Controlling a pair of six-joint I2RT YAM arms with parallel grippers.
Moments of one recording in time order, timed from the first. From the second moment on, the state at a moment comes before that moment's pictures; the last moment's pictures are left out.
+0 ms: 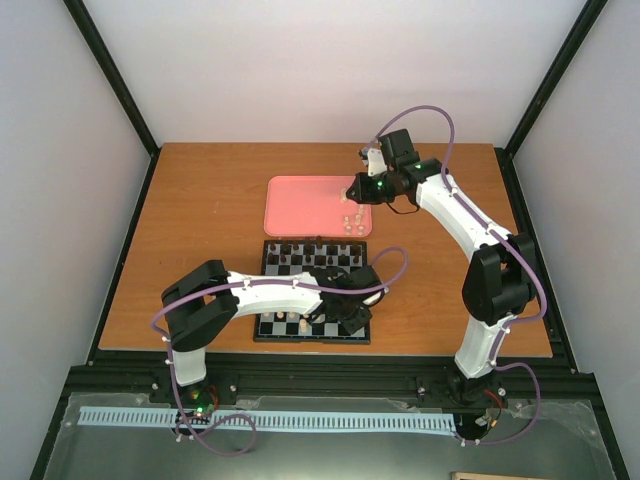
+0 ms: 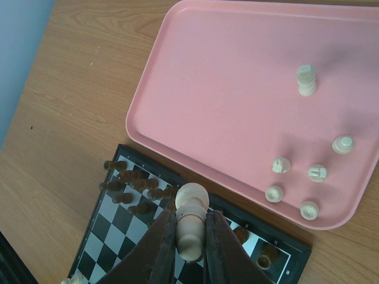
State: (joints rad) left arm -1.16 1.85 1.20 -0.51 -0.04 -0.26; right arm 0.39 1.82 1.63 -0.71 -0.43 0.28
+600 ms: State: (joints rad) left arm -1.16 1.85 1.20 -0.53 -0.06 -0.25; right arm 0.39 1.82 1.63 -0.71 -0.43 0.28
